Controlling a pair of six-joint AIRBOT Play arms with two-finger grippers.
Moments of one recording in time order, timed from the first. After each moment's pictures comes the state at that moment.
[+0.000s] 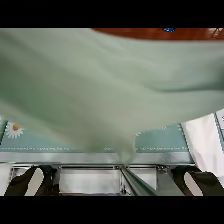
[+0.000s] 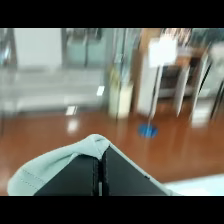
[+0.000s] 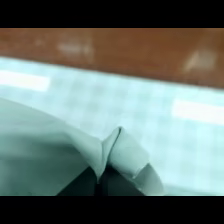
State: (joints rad) left arm 0.42 -0.74 1.88 0.83 -1.20 -1.34; right arm -0.09 -0.64 1.61 -1.27 1.58 1.49
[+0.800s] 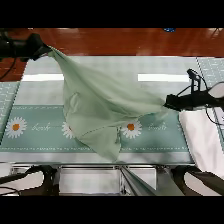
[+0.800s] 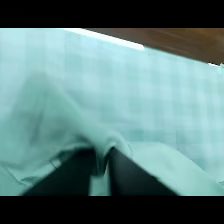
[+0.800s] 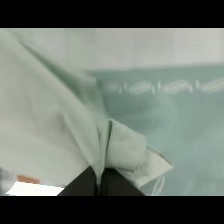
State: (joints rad) left arm 0.13 -1.40 1.47 0.84 -1.02 -1.41; right arm -0.09 -1.16 0.86 -1.11 1.04 1.46
